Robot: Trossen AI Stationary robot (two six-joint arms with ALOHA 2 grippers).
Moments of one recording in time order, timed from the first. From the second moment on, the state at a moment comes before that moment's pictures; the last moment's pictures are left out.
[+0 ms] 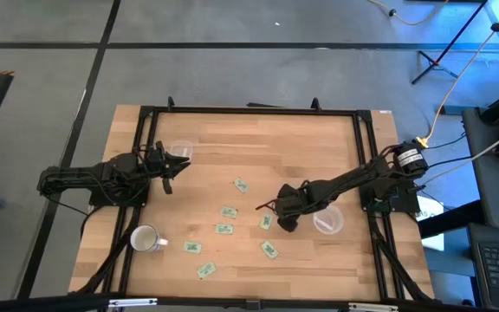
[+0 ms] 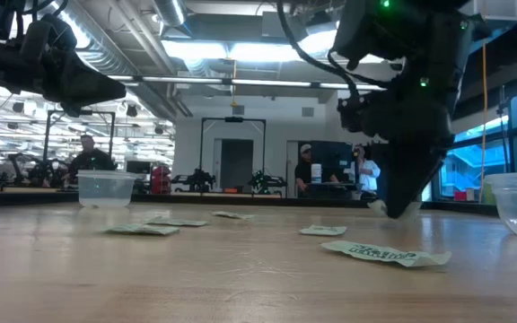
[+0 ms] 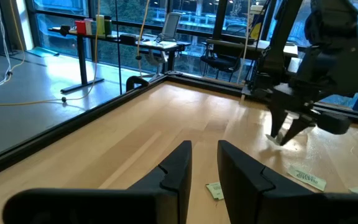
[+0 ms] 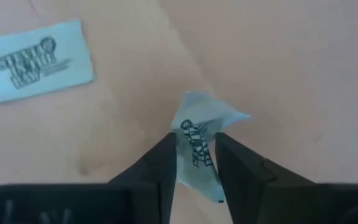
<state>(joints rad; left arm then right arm) 0.06 0.00 0.07 -0.14 -0.29 -0.17 0.25 1.75 0.99 -0.62 0.19 0.83</state>
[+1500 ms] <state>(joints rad) 0.06 0.00 0.07 -0.14 -0.29 -0.17 0.46 1.39 0.92 -1.04 0.01 1.26</state>
